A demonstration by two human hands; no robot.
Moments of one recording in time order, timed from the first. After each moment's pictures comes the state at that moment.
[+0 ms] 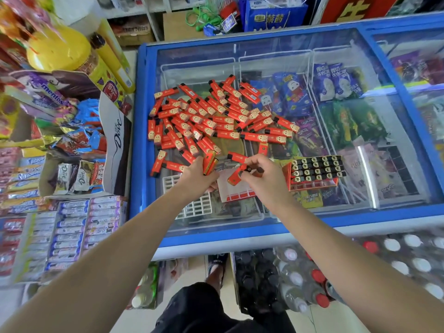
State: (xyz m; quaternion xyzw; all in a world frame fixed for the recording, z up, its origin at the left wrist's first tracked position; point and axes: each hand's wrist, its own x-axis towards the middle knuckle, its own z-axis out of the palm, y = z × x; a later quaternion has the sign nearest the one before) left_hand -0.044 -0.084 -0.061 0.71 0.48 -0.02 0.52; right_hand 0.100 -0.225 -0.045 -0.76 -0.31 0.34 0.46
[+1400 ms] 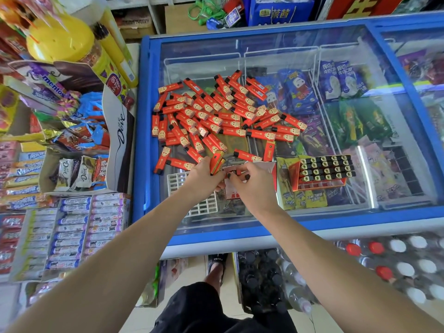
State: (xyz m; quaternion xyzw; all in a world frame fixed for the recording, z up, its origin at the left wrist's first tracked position) left_hand -0.047 -0.087 -0.070 0.71 0.46 -0.01 0.53; right_hand 0.061 -0.203 -0.074 -0.82 -0.34 0.26 0.39
